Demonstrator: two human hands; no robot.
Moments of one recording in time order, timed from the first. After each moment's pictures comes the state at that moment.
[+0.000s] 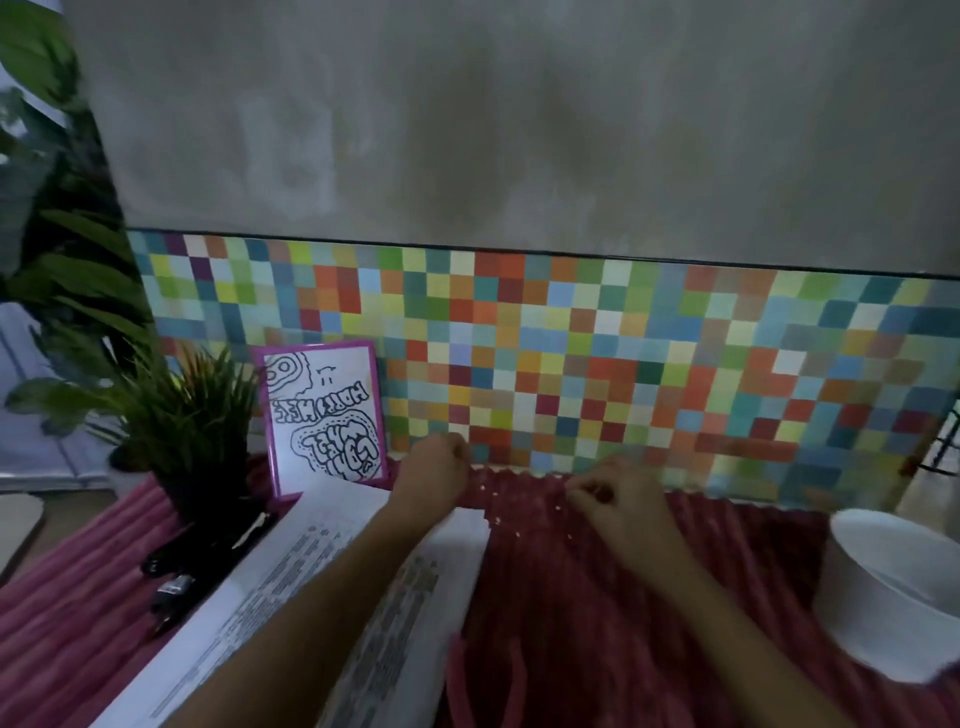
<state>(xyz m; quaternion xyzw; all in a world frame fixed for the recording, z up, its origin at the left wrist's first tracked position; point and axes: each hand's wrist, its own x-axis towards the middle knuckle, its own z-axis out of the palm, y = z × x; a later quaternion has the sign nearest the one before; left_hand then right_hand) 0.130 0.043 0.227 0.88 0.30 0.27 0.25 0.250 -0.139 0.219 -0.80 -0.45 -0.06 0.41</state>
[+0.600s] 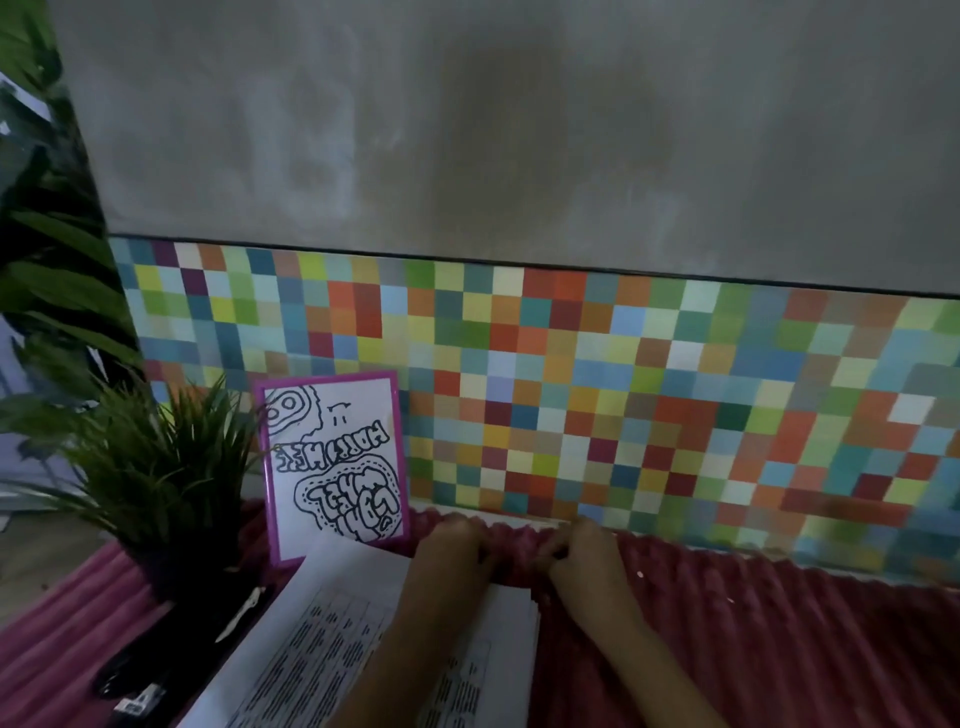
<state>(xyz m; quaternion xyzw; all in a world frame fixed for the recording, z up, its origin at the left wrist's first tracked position) 0.138 0.087 0.166 0.91 0.26 0.26 0.17 0.262 -0.017 0.155 -0.82 -0.42 0.01 0.38</state>
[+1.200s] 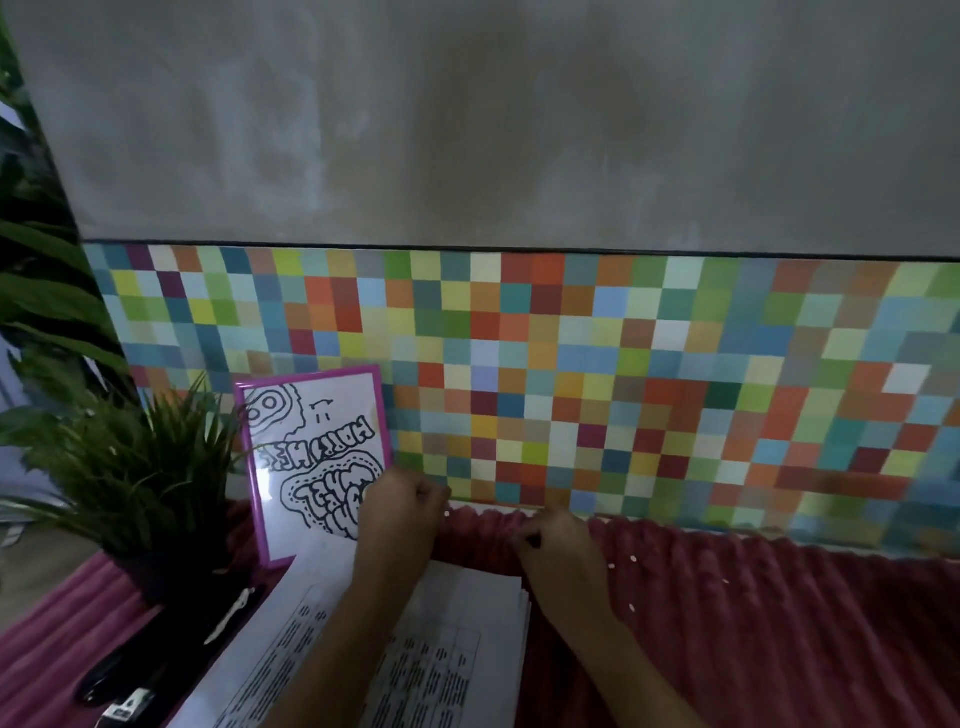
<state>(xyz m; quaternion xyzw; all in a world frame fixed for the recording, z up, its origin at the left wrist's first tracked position) 0.125 0.104 0.200 0.82 0.35 0.36 0.26 0.251 -0.002 0.136 -0.82 -0.42 -0.08 0.38</state>
